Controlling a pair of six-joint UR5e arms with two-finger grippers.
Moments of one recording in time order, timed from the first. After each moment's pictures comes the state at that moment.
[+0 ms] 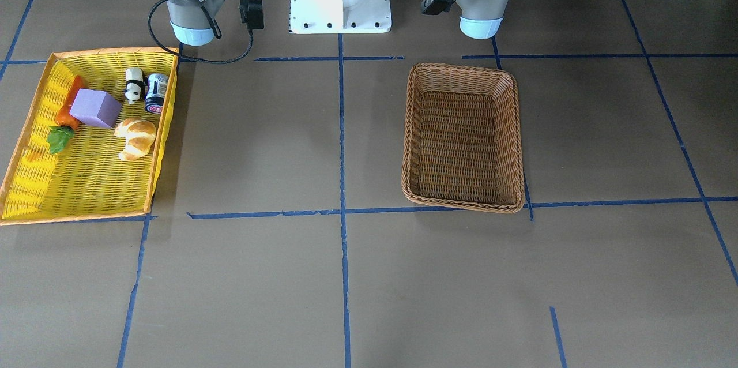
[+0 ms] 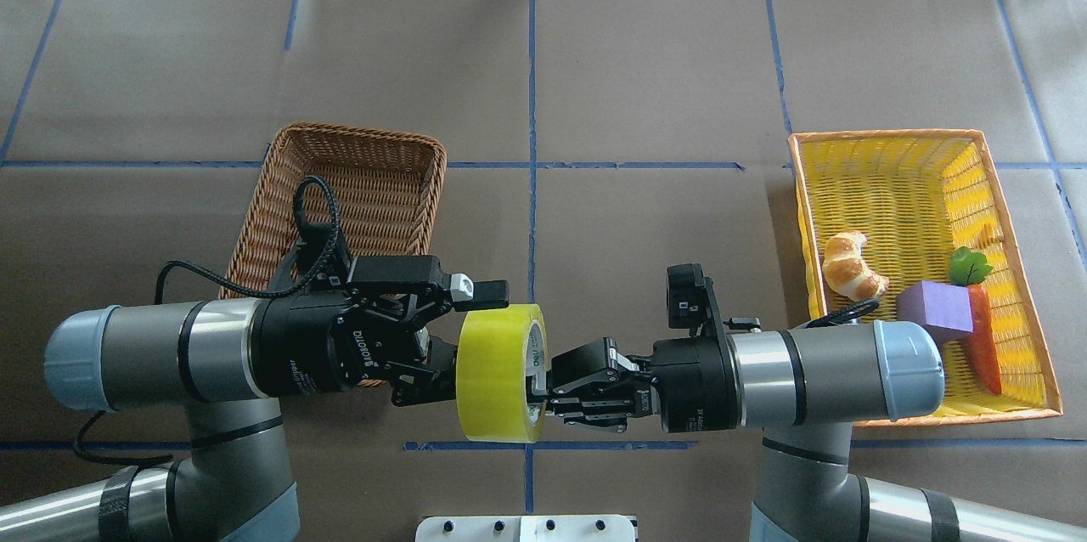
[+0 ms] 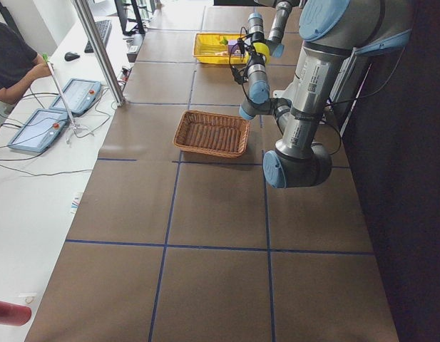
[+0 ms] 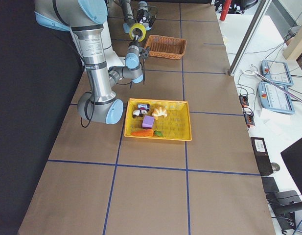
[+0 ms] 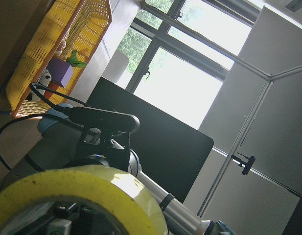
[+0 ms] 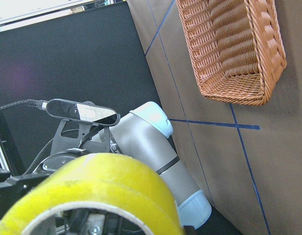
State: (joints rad) left arm -0.35 -1.99 -1.75 -3.41 -1.72 -2.31; right arm 0.30 -1.22 1.72 0.13 1.84 2.06
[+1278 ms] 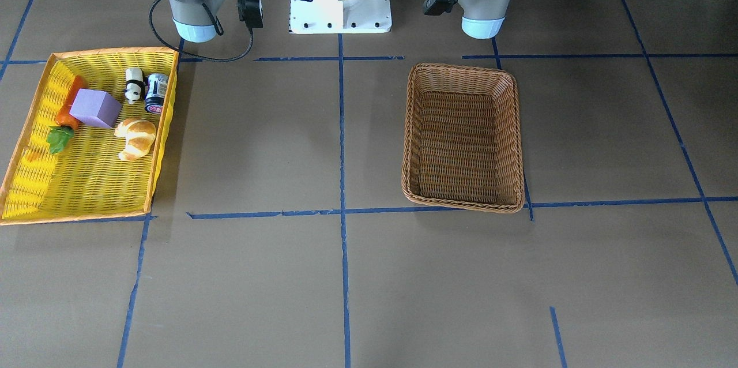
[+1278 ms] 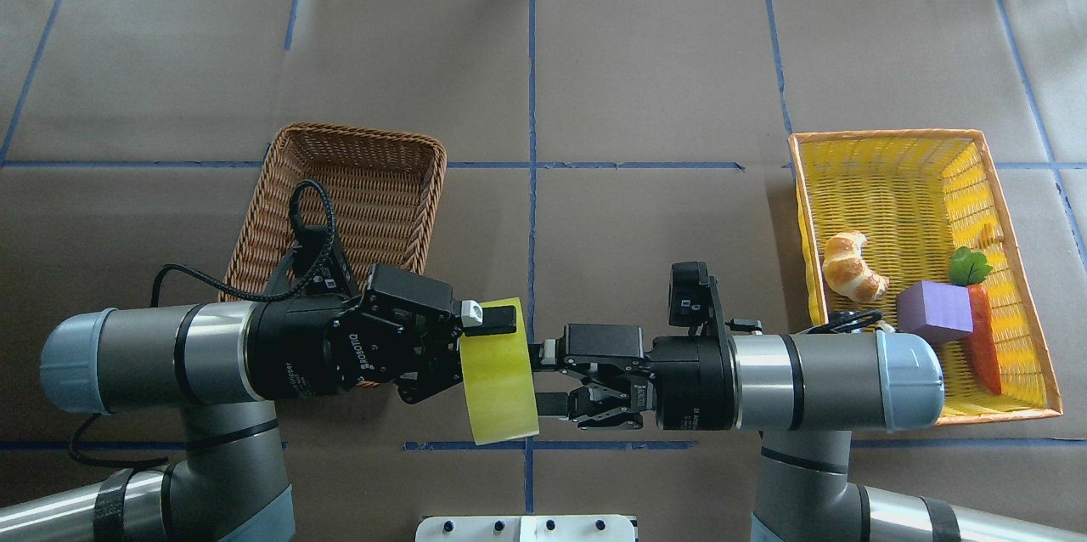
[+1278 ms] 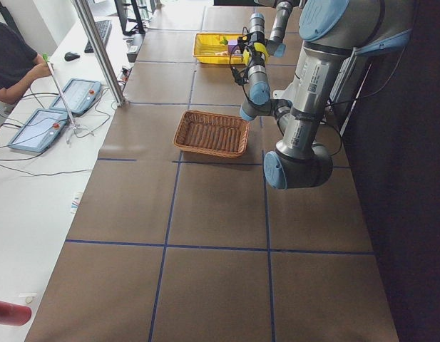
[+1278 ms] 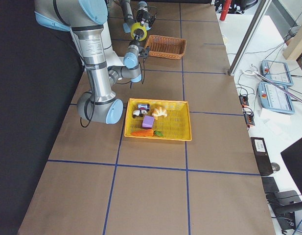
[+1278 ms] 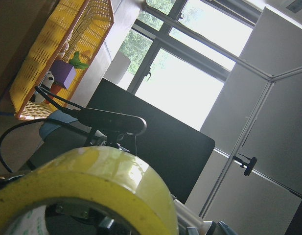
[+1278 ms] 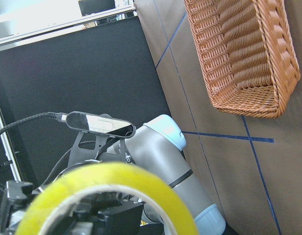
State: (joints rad) left arm -0.35 -1.98 -1.75 -3.41 -1.72 -2.31; right arm 0.28 -1.22 1.73 0.13 1.76 2.05
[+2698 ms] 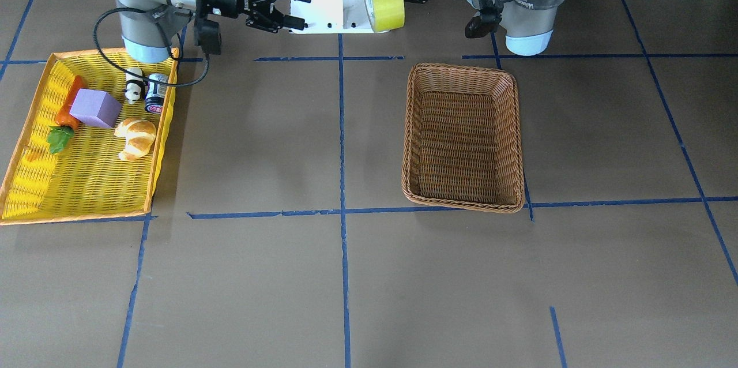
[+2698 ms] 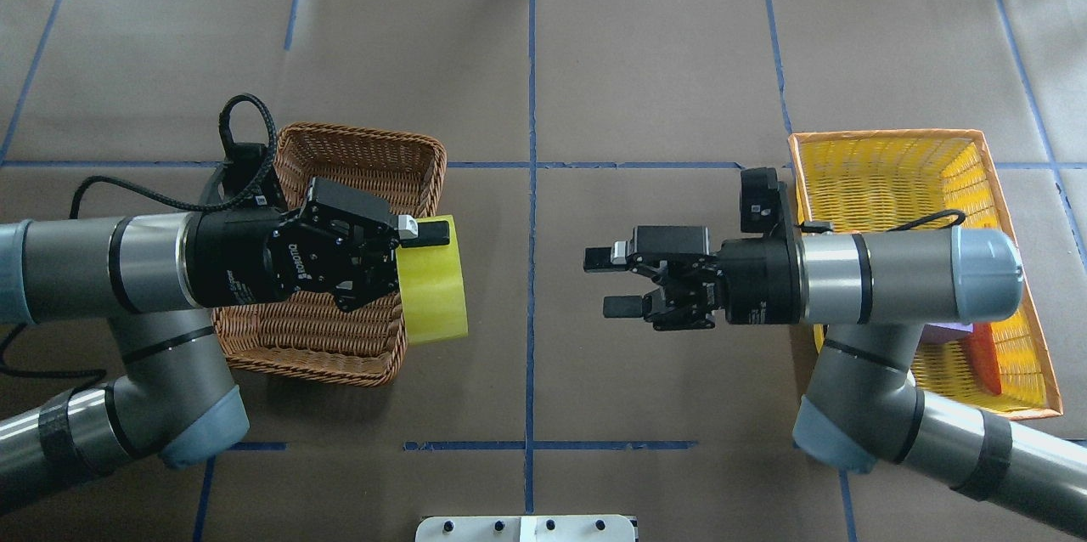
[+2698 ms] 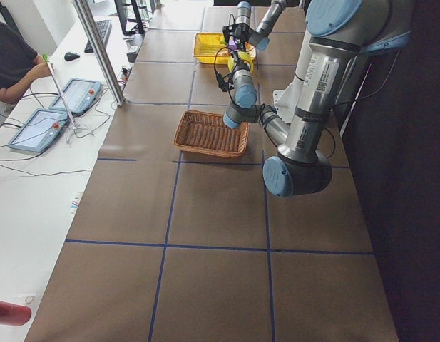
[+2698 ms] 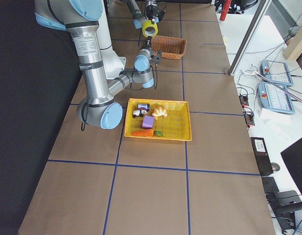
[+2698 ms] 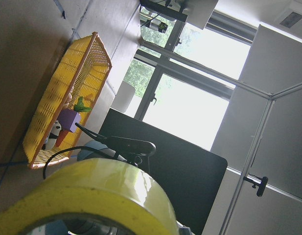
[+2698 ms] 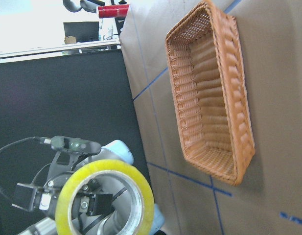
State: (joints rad) left arm -0.57 -1.92 -1.75 -3.30 -1.90 -2.29; right arm 0.57 -1.27 1.73 0.02 2.00 2.02
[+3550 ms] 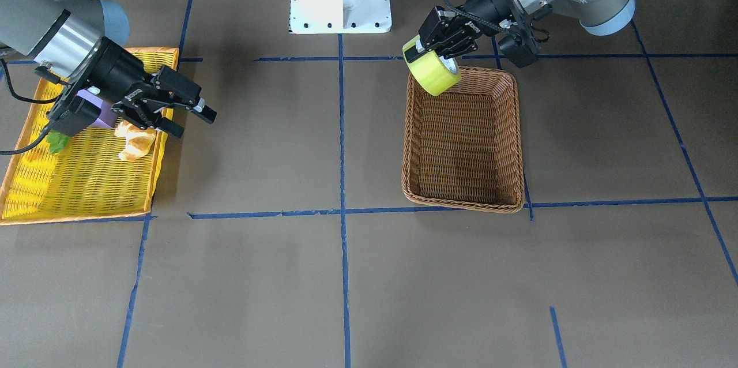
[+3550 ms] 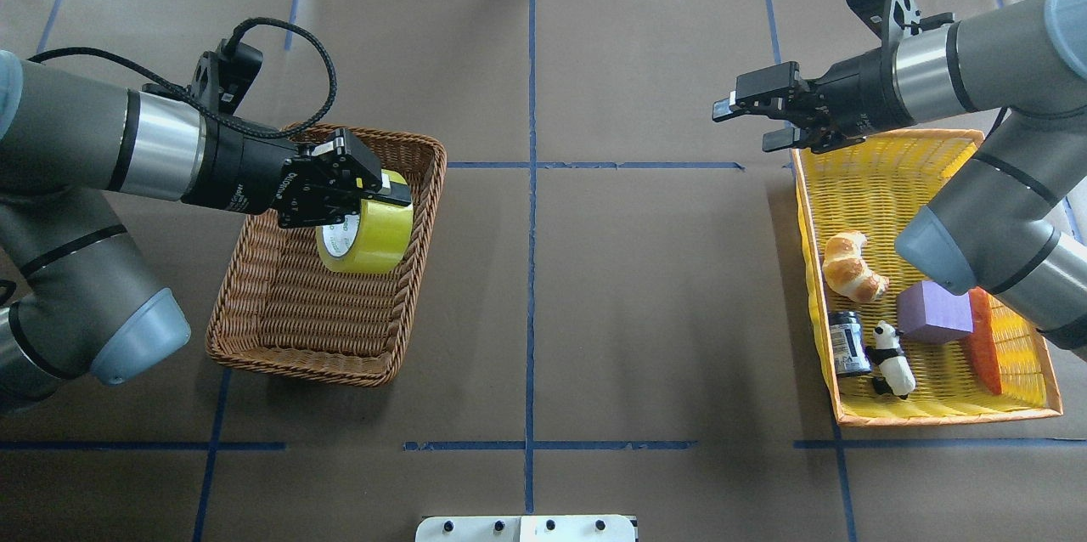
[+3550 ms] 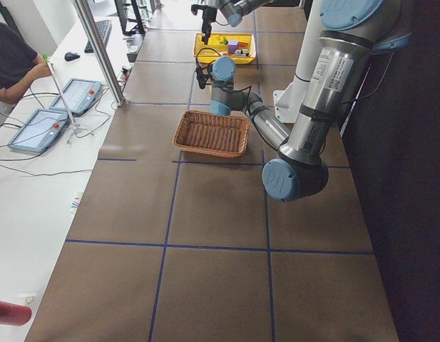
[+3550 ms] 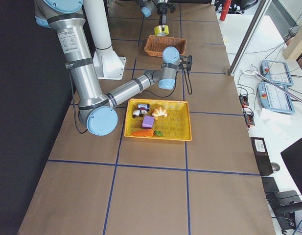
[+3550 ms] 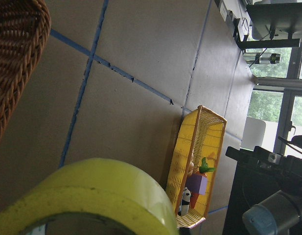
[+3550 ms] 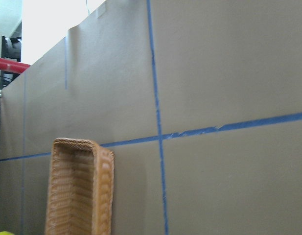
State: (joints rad) left arm -0.75 -1.92 -1.89 -2.43 -2.20 -1.71; right arm 0.94 -1.28 1.74 -0.74 2.27 1.38
